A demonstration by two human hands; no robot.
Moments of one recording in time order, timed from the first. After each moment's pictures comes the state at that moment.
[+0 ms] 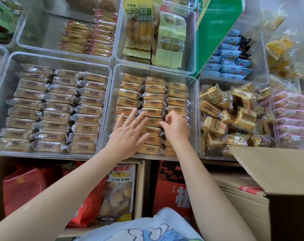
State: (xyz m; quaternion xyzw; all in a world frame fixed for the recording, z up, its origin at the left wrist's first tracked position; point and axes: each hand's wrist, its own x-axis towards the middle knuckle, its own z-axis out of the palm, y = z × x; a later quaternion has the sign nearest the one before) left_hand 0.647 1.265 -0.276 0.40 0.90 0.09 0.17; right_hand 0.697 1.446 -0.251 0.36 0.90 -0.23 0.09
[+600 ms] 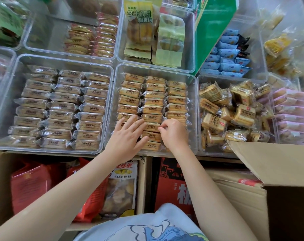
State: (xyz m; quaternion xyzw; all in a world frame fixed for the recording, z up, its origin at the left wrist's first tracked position) left_hand 0.666 1.248 -0.269 0.40 0.90 0.12 0.15; right_hand 0.721 1.428 -0.235 0.30 0.91 -0.25 0.11
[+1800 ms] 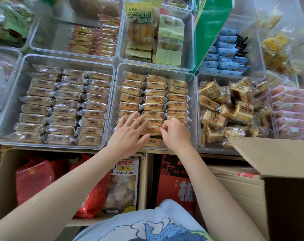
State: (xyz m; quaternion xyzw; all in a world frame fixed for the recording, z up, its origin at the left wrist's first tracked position) left_hand 0.666 1.249 -0.263 0.41 0.89 0.09 0.18; right_hand 0.738 1.424 -0.223 0.24 0.94 -0.22 0.13
